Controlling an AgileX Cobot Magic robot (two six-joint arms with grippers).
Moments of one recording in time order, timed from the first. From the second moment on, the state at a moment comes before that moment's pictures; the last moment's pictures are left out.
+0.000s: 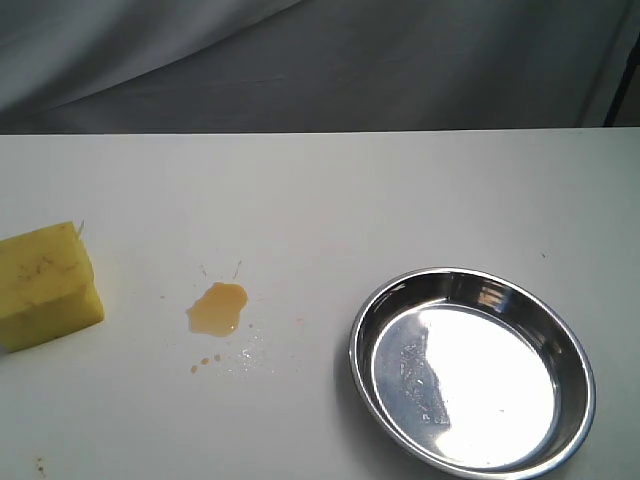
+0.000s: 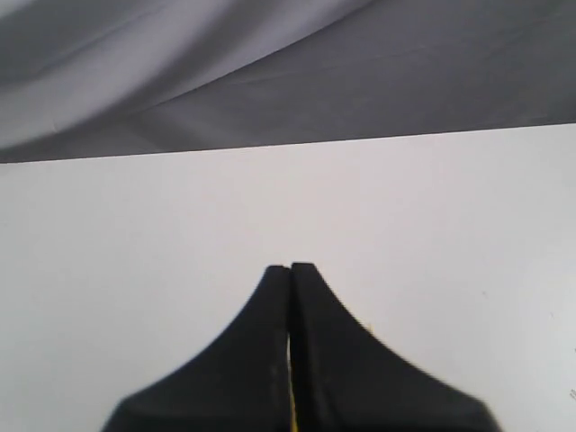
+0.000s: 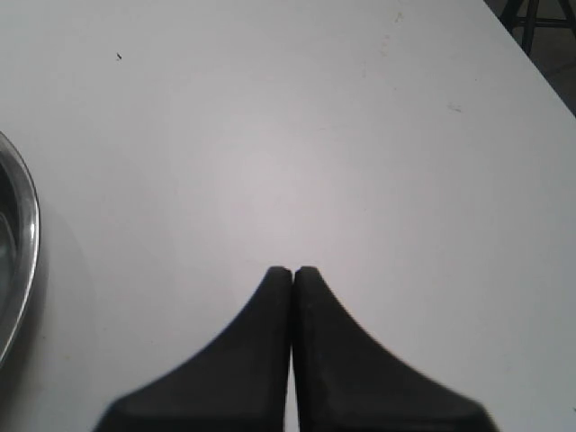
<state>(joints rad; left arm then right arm) 0.05 1.19 -0.66 -1.74 -0.01 1.84 -0.28 0.82 0.00 -0.03 -0.09 -0.05</state>
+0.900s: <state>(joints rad) -0.13 0.84 -0.65 -1.72 -0.07 1.87 -0.28 0.82 0.00 -0.03 -0.09 -0.05</state>
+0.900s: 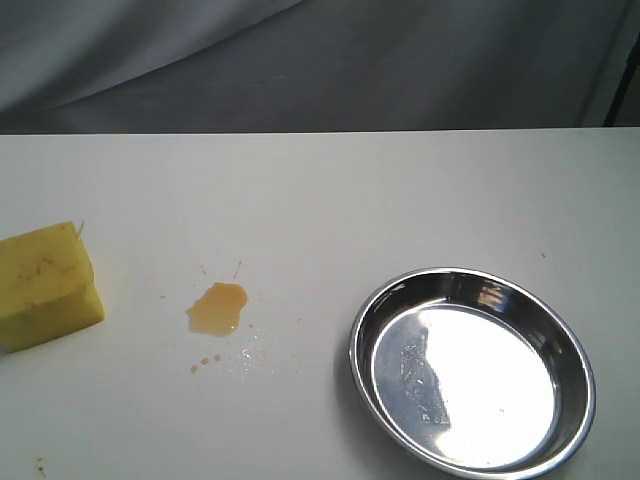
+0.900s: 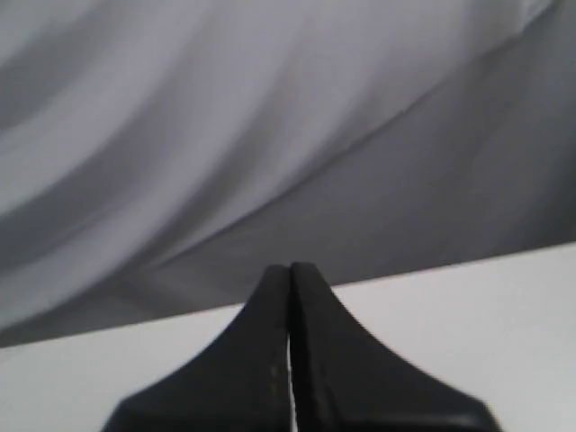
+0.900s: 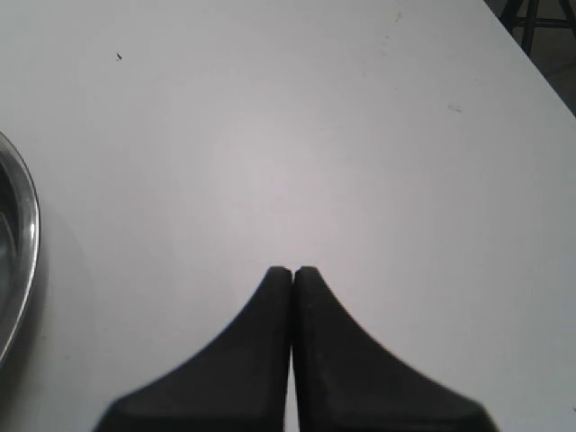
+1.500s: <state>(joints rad) -0.13 0.65 -0.63 -1.74 -0.07 1.85 -0.28 0.82 0.00 -0.03 -0.09 -0.05</state>
